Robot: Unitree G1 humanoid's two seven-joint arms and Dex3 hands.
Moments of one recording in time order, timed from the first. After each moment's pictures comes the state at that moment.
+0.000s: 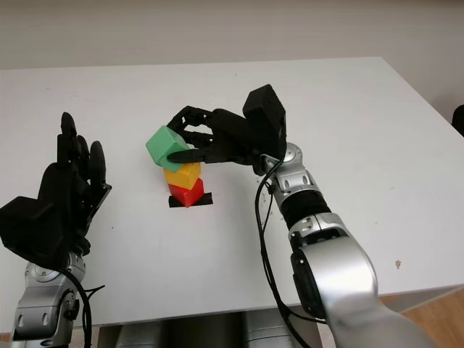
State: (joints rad) left arm -0.06 0.12 0.18 -0.24 0.03 0.13 0.06; right arm -1.00 -0.14 0.02 1.01 0.04 -0.08 0.72
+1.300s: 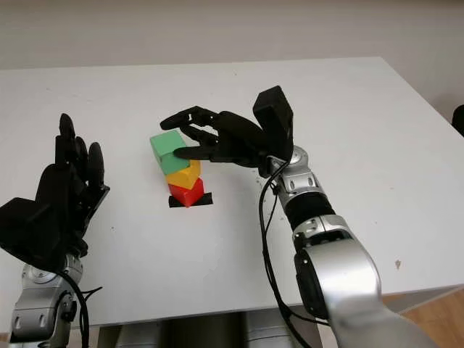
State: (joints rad) left arm -0.05 0.13 0.18 -0.25 0.02 0.14 0.05; right arm -0.99 -0.15 -0.01 1.02 0.08 -0.08 0.77
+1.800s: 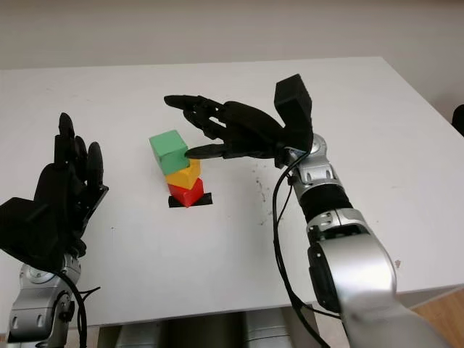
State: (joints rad) left arm -0.05 0.14 0.18 -0.25 0.01 0.15 0.05; right arm -1.01 -0.23 -0.04 0.92 0.14 -0.15 0.97
